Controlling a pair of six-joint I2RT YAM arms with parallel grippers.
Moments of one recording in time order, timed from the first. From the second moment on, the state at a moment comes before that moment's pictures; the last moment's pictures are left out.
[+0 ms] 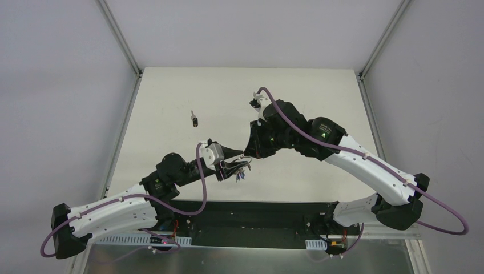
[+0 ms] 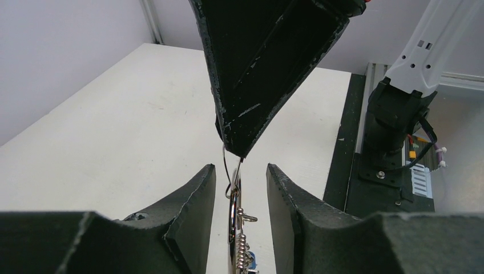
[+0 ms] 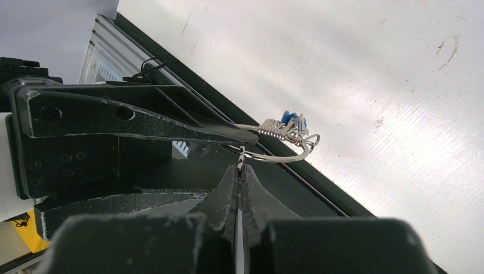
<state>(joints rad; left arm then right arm) -1.05 0.68 0.51 0.29 0.11 0.05 1.06 1.33 1.57 -0.97 -0.04 0.63</state>
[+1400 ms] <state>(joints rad) -1.05 0.69 0.51 0.29 0.07 0.06 1.06 1.33 1.57 -0.97 -0.04 0.63</state>
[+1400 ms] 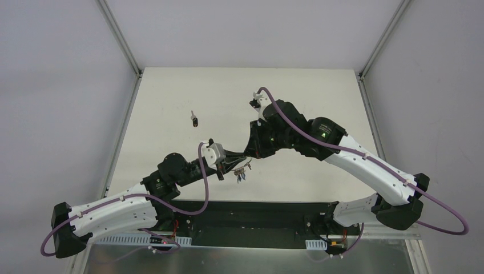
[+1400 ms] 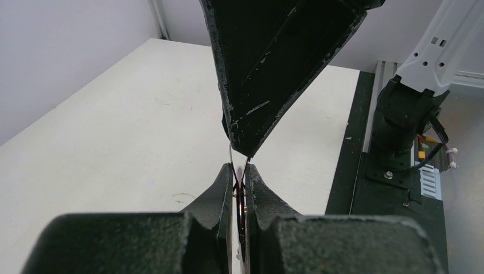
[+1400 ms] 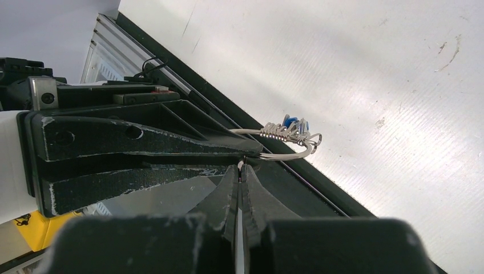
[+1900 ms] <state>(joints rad) -1.05 0.69 0.51 0.28 0.02 0.02 1.06 1.32 1.54 -0.91 -0.04 0.61</state>
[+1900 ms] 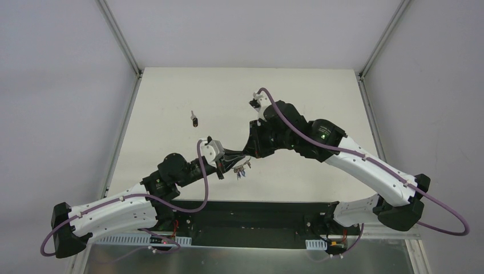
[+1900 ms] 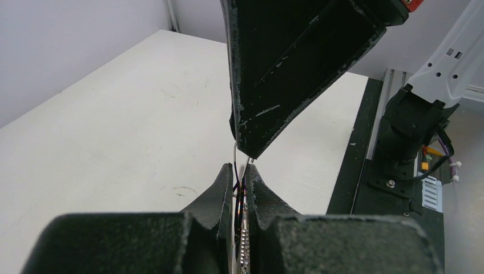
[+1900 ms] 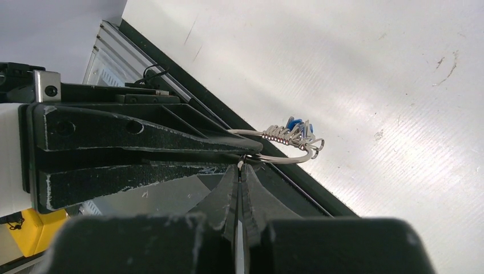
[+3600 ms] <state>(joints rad) -1.05 0.59 0.49 0.16 -0.27 -0.11 1.30 1.01 1.00 -0.40 -0.01 0.46</state>
